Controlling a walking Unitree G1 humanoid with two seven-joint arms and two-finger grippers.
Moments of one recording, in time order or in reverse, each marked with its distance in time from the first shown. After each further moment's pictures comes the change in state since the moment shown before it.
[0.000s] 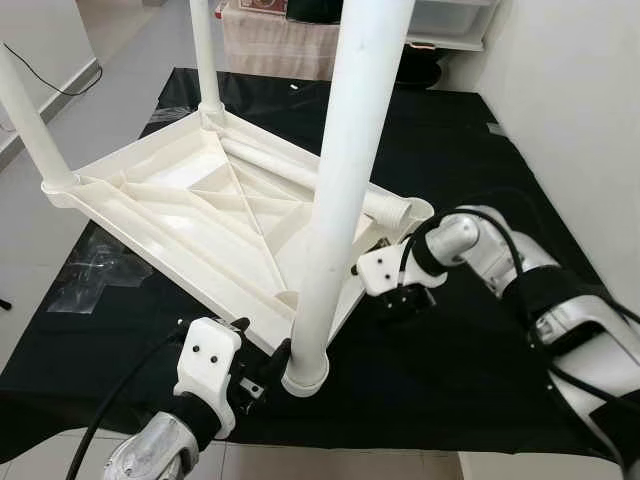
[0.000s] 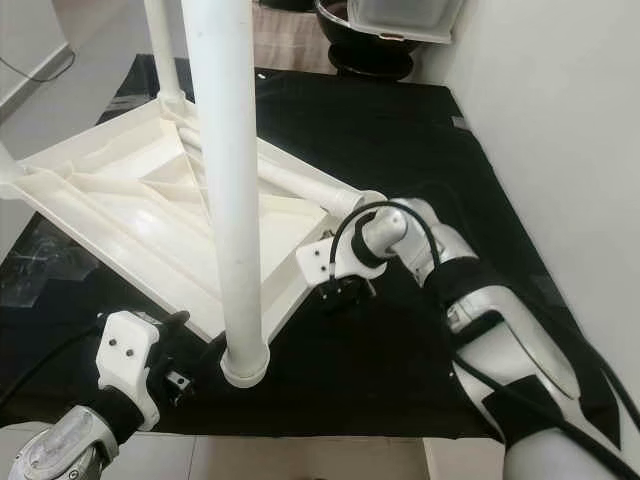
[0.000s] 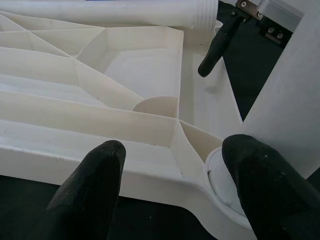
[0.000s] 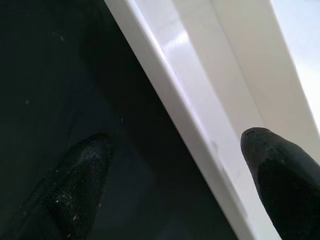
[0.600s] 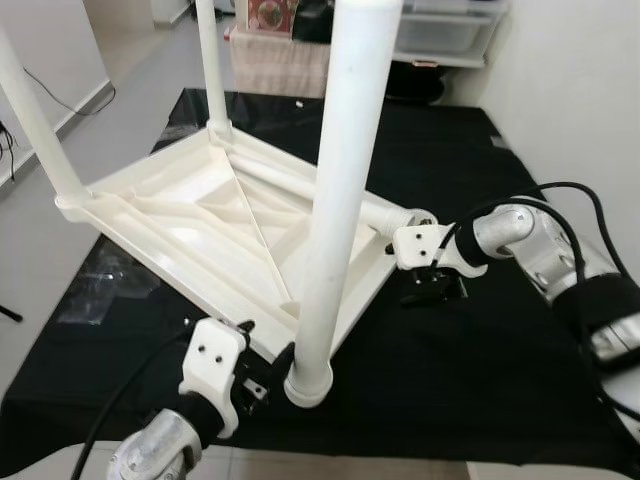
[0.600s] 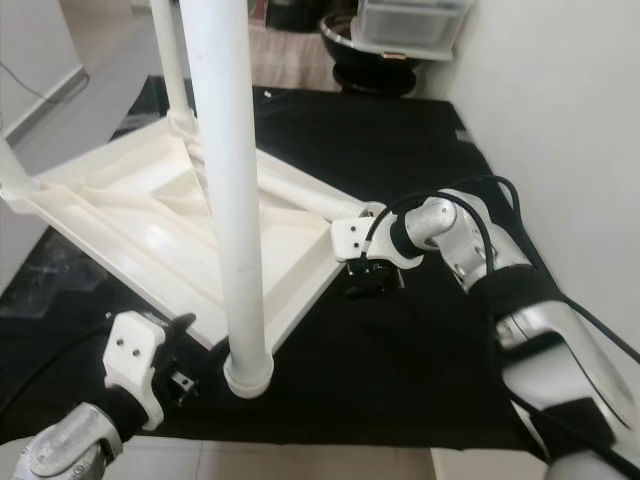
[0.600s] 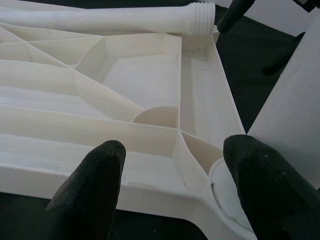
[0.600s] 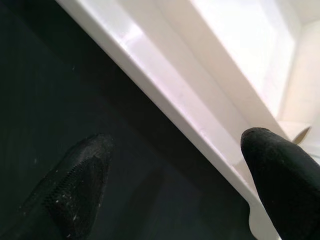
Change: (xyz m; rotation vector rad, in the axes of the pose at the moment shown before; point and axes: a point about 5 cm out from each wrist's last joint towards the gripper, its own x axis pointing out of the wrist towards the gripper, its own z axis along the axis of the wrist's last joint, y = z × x) left arm 0.002 0.003 -0.001 0.009 -0.005 -0.011; right arm -0.050 -0.006 -0.021 0.183 0.062 -0.145
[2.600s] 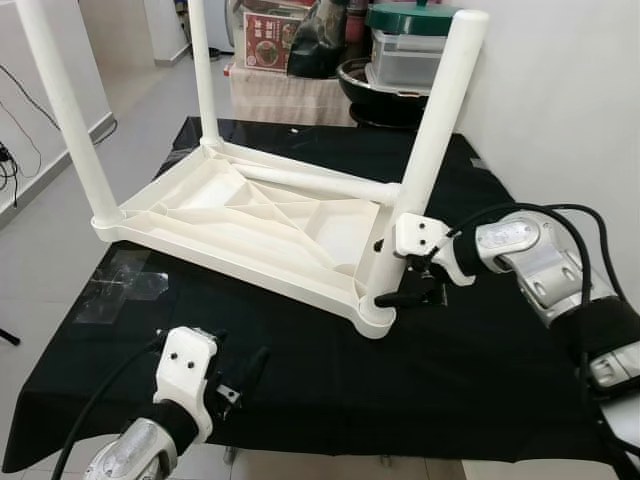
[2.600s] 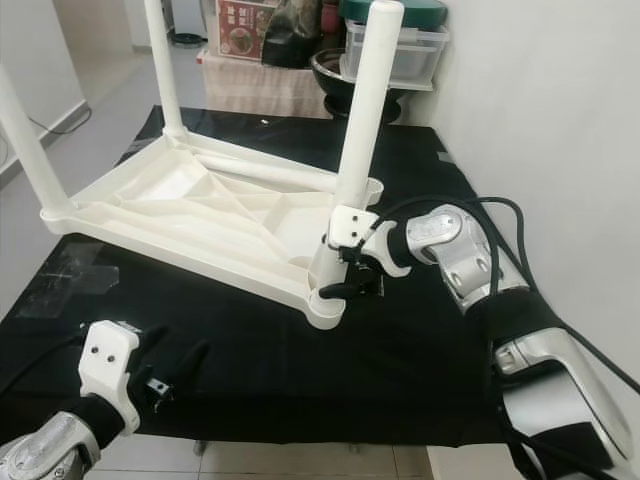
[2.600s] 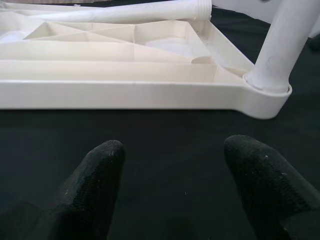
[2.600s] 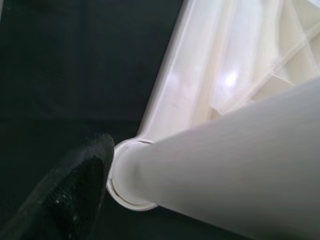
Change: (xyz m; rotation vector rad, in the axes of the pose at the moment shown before) left arm -0.003 0.030 -0.012 0.010 0.027 0.116; right arm -0.001 0.020 0.012 0.229 -0.276 -0.084
